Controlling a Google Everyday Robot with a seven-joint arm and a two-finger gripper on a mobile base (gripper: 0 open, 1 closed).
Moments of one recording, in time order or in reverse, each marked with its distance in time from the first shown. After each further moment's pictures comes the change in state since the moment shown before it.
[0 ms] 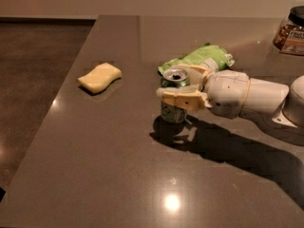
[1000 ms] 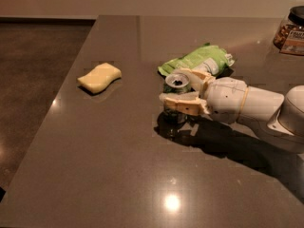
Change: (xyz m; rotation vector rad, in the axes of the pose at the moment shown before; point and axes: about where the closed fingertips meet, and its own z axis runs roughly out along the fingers) arm 0.024 -0.010 -0.001 0.034 -0.013 -0.102
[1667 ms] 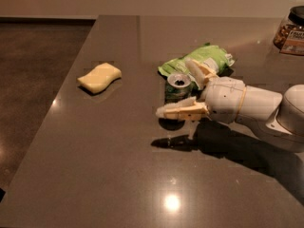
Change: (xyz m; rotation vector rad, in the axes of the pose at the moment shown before) arm -0.003 0.003 0.004 -0.008 -0.001 -0.005
